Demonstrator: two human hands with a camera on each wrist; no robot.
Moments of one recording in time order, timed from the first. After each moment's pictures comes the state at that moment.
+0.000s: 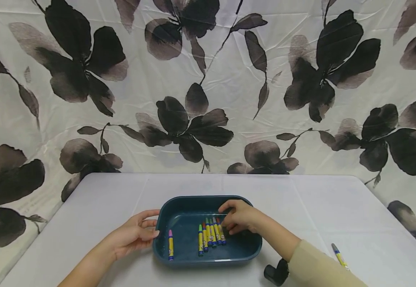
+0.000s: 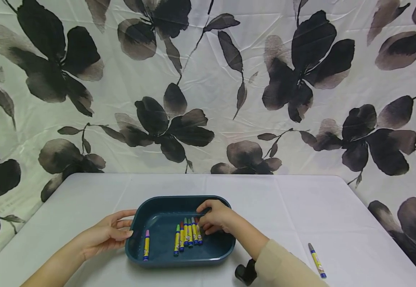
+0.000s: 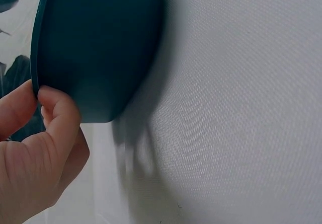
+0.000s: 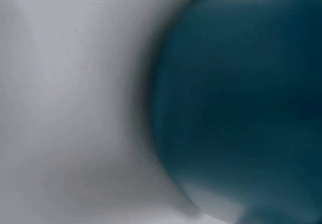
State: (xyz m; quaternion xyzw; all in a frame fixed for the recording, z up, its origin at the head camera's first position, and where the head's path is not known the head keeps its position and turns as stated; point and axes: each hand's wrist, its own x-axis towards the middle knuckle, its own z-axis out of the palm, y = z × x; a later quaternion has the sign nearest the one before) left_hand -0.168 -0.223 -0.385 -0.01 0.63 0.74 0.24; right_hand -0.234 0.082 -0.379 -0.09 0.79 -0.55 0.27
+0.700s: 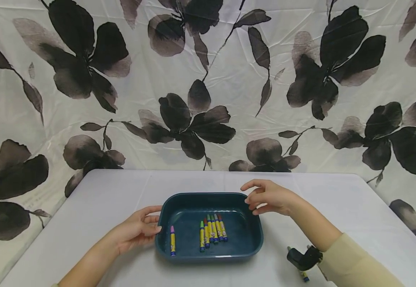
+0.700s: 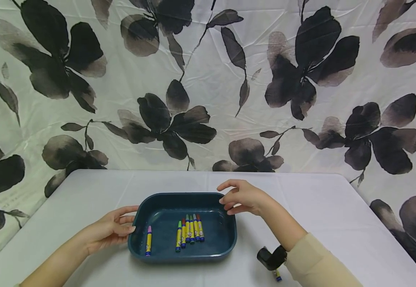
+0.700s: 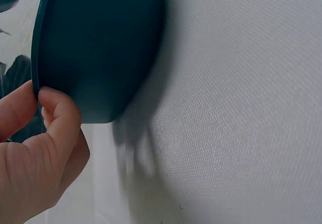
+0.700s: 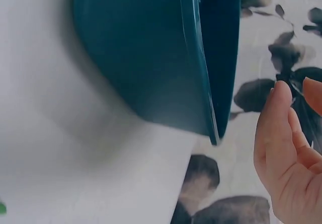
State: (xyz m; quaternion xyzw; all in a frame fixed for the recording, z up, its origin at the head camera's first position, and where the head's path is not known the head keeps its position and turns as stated) left_hand -0.166 -0.223 -0.384 -0.01 0.62 0.75 0.24; right_hand -0.245 0.143 -0.329 -0.12 0.76 -0.57 0.28
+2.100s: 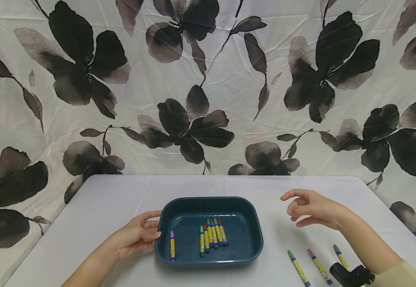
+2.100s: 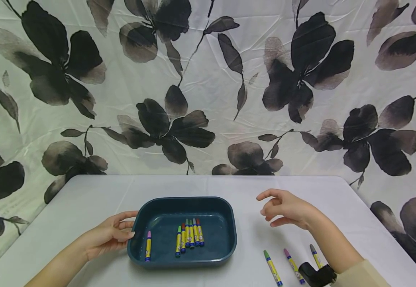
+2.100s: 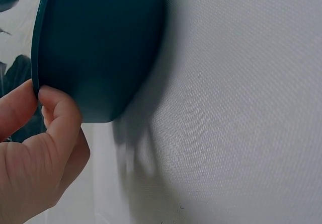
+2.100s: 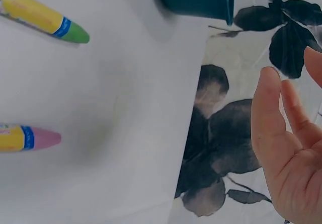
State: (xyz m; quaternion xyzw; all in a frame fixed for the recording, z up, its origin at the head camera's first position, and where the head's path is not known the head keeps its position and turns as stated) left_hand -0.167 -0.222 -0.385 -0.02 0.62 0.74 0.24; right_hand -0.230 0.240 -0.325 -0.13 0.77 -0.55 0.28
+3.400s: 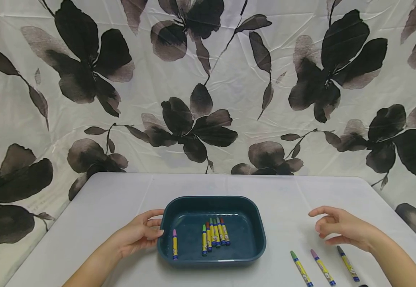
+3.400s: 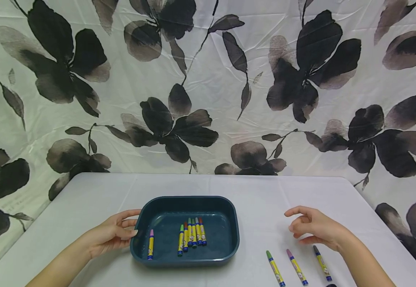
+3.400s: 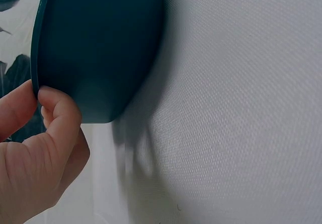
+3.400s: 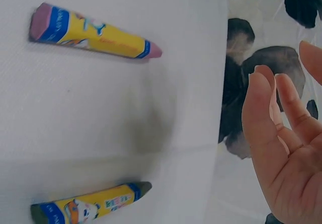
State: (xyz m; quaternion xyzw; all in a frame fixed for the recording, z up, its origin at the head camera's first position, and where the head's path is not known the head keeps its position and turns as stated) left_hand -0.166 -0.223 -0.384 -0.02 0.62 0.75 0.24; right_hand -0.216 0.299 -0.362 -0.08 0.78 -0.55 0.30
